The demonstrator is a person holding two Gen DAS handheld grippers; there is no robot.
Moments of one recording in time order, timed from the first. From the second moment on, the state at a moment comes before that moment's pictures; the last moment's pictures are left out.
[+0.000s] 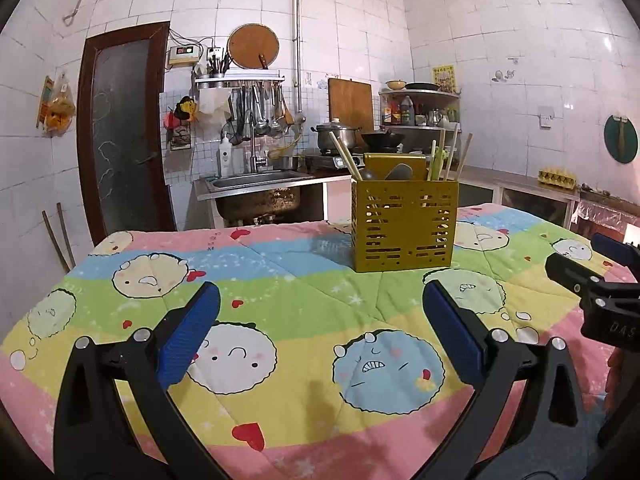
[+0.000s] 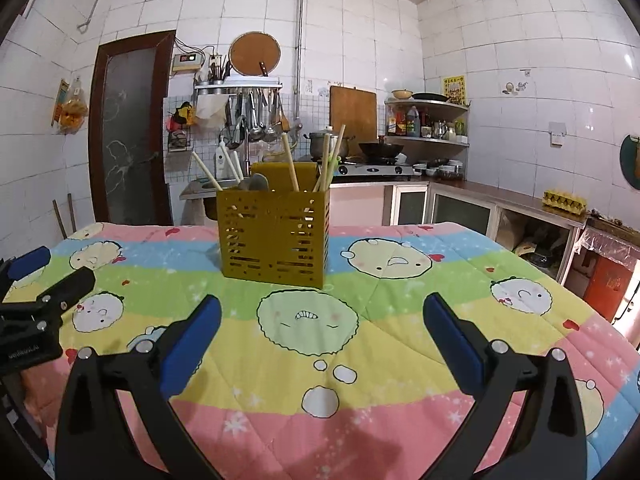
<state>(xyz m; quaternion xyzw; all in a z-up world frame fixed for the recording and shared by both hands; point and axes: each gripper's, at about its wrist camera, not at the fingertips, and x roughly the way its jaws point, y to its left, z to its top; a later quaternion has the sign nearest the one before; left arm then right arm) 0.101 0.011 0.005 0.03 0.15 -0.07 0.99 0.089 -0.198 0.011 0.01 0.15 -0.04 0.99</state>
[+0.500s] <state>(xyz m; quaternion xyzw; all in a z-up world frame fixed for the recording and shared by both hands) 0.094 0.011 0.001 0.04 0.14 -0.07 0.99 0.080 -0.202 0.009 0.02 0.13 -0.05 0.99</state>
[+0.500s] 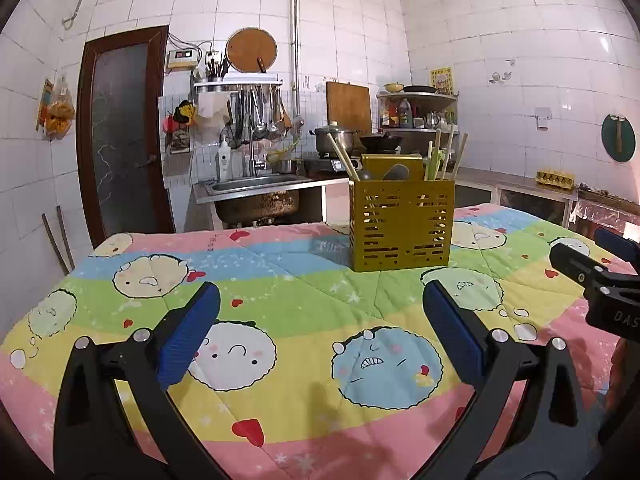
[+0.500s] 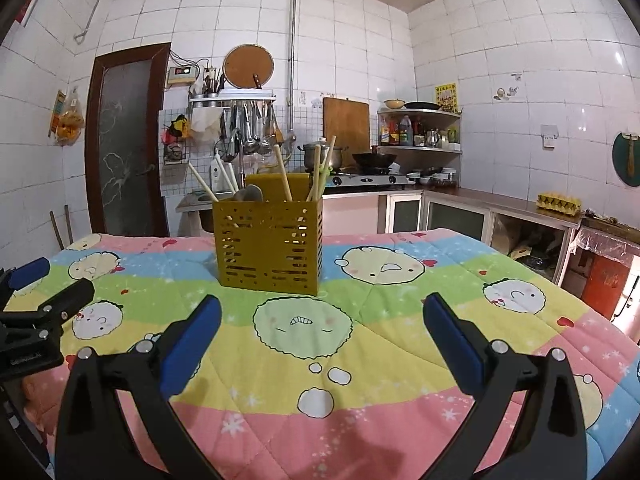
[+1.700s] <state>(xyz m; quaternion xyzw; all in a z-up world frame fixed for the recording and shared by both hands) 0.091 0.010 0.001 0.03 0.13 -0.08 0.99 0.075 -0.201 0.008 0.01 0.13 -0.05 0.99</state>
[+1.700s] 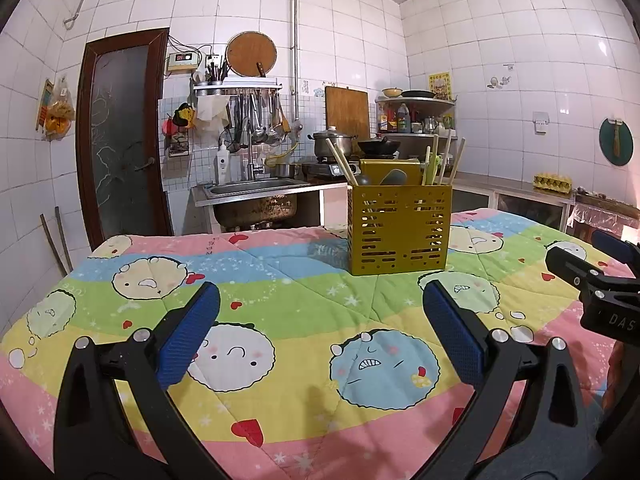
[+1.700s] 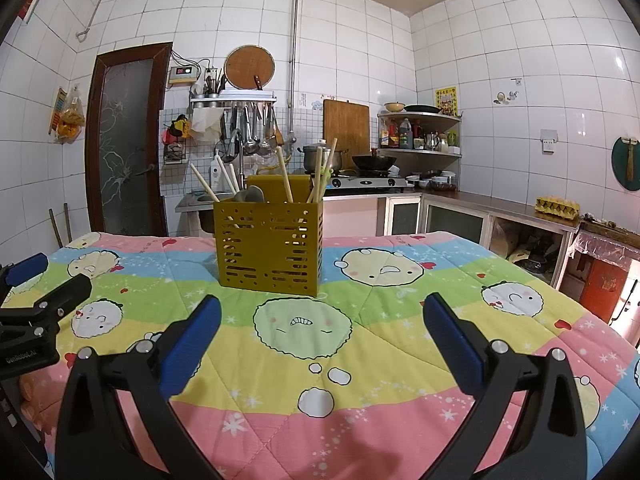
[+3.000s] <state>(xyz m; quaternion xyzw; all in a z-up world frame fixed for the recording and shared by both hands) 0.088 0.009 0.001 0.03 0.12 -0.08 0.99 0.075 -0.203 0.007 0.01 0.13 -0.05 0.99</state>
